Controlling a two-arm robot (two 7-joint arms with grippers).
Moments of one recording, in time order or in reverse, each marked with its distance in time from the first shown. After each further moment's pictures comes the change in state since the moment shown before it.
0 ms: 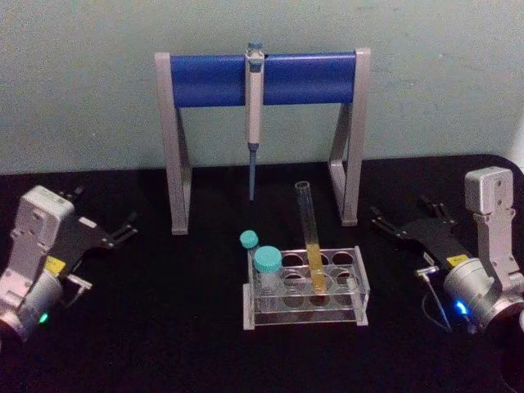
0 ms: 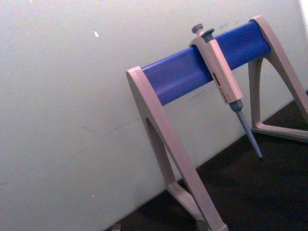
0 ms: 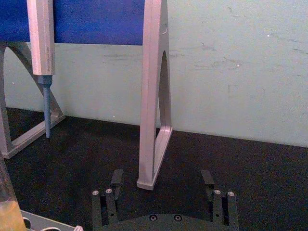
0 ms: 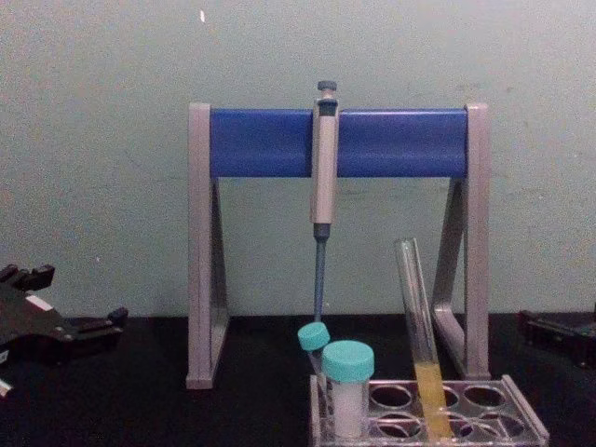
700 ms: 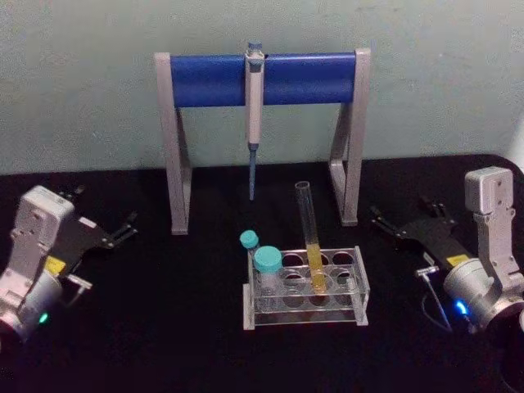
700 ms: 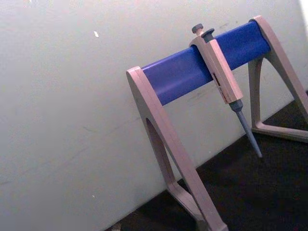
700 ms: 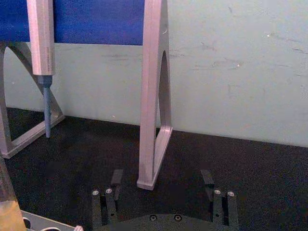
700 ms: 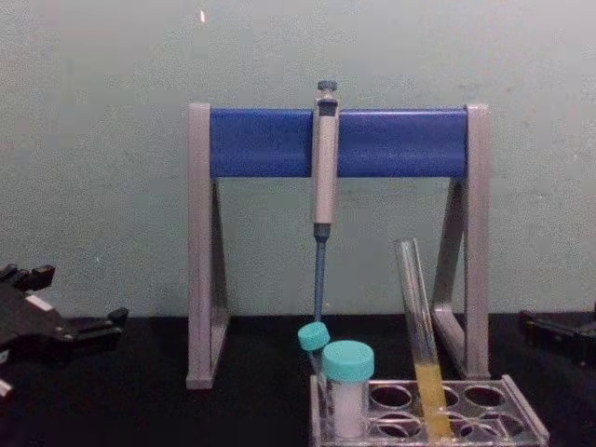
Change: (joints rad) left arm 0.000 0.000 0.000 0.000 0.000 0.000 0.000; right arm 0.000 0.000 0.000 0.000 0.000 0.000 0.000
